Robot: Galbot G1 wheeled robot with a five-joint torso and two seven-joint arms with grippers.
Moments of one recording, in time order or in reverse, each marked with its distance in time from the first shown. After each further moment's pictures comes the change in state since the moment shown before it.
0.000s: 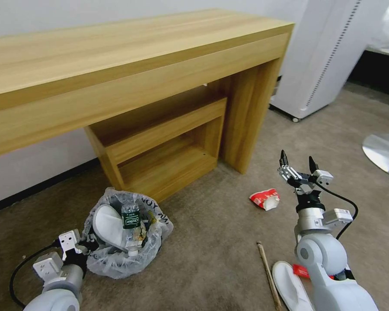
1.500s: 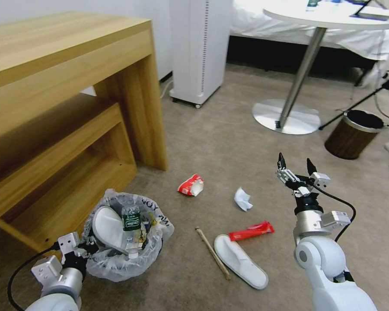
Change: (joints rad) left arm 0.035 0.000 -0.001 -0.031 0.000 0.007 0.004; right arm -0.009 -0.012 -0.016 -0.003 -0.008 0.013 0.001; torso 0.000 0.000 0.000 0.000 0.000
